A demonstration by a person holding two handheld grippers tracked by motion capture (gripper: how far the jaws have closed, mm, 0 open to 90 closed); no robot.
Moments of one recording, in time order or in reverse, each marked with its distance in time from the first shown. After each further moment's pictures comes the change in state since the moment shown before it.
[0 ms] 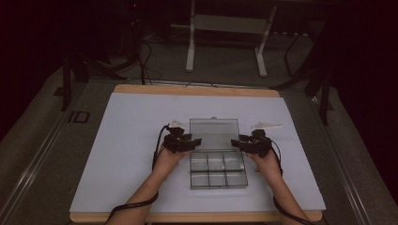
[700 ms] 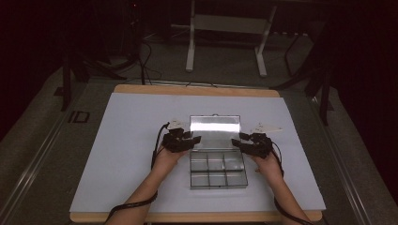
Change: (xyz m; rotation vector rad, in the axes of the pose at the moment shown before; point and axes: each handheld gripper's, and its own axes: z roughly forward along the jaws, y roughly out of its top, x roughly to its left) left arm -0.005 0.002 -0.007 -0.071 0.005 0.097; right arm 0.009 -0.002 -0.007 -0.068 -0.041 -0.147
